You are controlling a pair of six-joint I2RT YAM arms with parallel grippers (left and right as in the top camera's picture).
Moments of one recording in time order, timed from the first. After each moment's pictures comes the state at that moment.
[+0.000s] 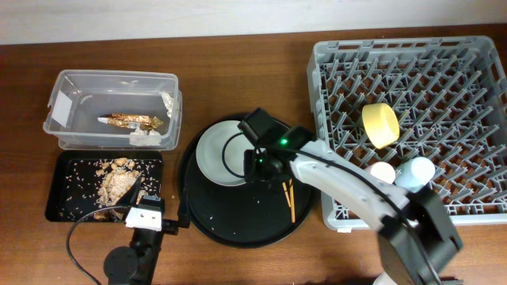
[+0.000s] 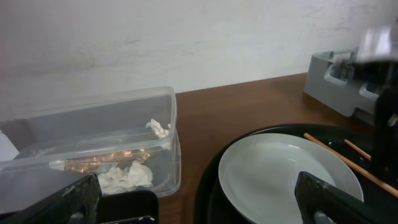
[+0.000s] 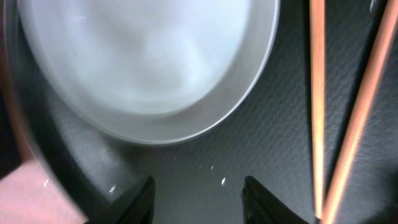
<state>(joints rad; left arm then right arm) -0.01 0.01 0.02 -0.06 0.18 0.09 0.68 1.81 1.30 -0.77 -0.13 0.75</state>
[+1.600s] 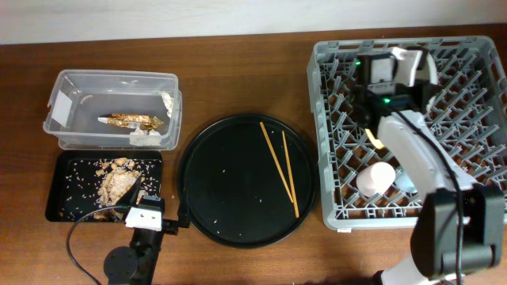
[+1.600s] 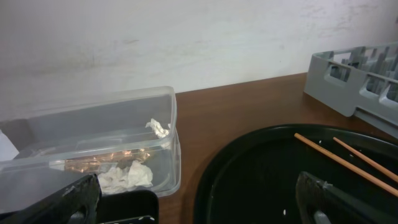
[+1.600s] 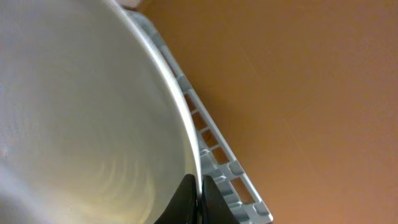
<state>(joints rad) -0.01 0.01 0.02 -0.06 0.18 0.09 0.10 1.75 1.27 -0.37 1.21 -0.05</state>
